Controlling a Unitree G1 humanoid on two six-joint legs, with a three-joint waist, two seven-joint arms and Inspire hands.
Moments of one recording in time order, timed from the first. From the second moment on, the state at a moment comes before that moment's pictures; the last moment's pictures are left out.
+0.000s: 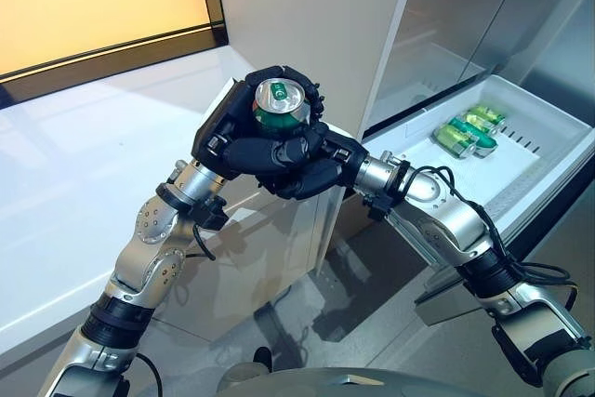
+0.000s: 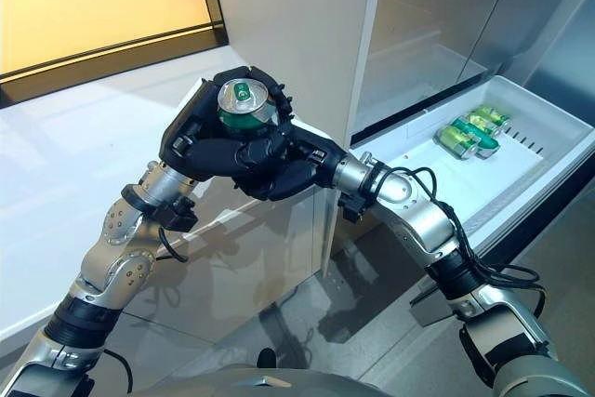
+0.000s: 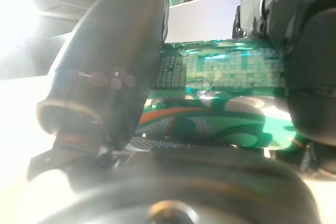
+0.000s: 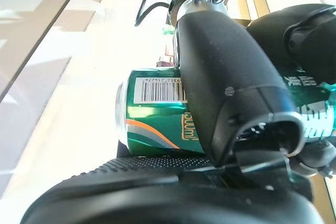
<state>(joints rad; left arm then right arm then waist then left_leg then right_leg) -0.20 0.56 -0.20 -0.28 -0.75 -0.19 -0.30 -0.53 -0.53 0.47 -0.08 0.57 0.15 0.42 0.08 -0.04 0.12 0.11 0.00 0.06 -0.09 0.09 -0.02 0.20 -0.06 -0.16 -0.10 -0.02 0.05</state>
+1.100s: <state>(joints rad) -0.19 0.42 0.01 -0.28 -0.98 -0.28 -0.22 -0.51 -0.59 0.28 -0.25 0.60 0.09 0.26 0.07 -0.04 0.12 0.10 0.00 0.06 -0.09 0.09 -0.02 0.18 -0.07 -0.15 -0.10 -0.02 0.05</state>
